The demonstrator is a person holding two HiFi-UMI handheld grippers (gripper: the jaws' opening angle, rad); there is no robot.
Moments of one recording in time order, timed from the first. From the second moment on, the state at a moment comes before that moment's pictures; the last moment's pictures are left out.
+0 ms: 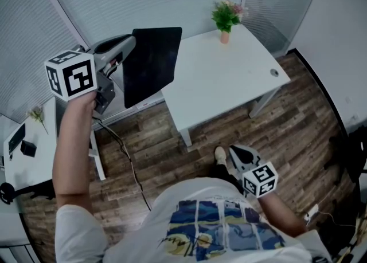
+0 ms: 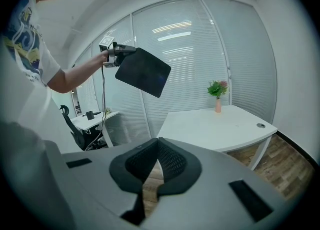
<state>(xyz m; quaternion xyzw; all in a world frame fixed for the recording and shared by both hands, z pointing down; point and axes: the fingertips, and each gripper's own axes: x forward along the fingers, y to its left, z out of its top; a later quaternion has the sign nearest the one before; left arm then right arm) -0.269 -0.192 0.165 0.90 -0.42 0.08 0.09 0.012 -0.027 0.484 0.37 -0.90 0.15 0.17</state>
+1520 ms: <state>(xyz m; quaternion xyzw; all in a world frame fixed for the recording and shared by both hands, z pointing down) -0.251 -0.175 0.169 0.91 -0.40 0.08 0.09 0.012 -0.019 0.486 0.38 -0.90 0.15 0.17</state>
